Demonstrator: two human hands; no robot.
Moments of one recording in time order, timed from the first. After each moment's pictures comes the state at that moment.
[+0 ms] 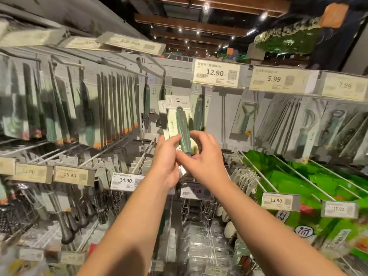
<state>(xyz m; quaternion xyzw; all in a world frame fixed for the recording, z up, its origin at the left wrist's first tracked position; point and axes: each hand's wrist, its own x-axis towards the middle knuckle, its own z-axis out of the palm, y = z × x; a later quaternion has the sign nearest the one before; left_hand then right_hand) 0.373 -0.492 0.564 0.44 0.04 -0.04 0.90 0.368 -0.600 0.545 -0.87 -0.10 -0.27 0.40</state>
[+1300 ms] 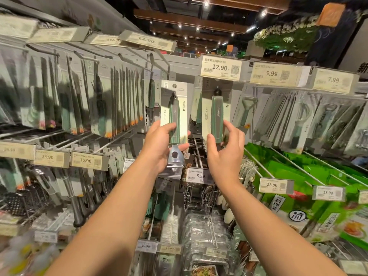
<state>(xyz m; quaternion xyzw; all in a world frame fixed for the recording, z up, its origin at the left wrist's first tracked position) 0.362 -0.449 0.565 0.51 -0.02 -0.01 0.86 0.338 -0.607 0.529 -0.78 0.01 -0.46 0.43</state>
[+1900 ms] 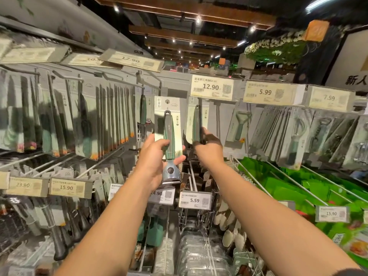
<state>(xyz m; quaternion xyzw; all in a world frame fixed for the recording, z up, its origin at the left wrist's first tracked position) 0.390 -0.461 0.570 0.47 -0.04 -0.03 0.88 0.447 -0.627 0.560 -0.83 0.02 -0.26 0.50</state>
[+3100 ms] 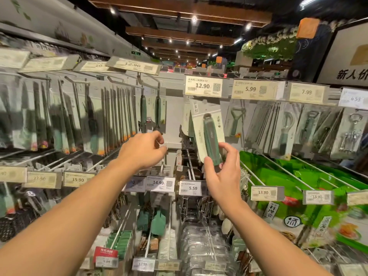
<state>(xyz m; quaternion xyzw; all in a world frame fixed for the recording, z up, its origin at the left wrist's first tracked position) 0.377 -0.414 0.593 0.95 -0.16 0.14 0.21 0.312 -0.625 0.521 -0.79 -0.04 -0.45 0.43</state>
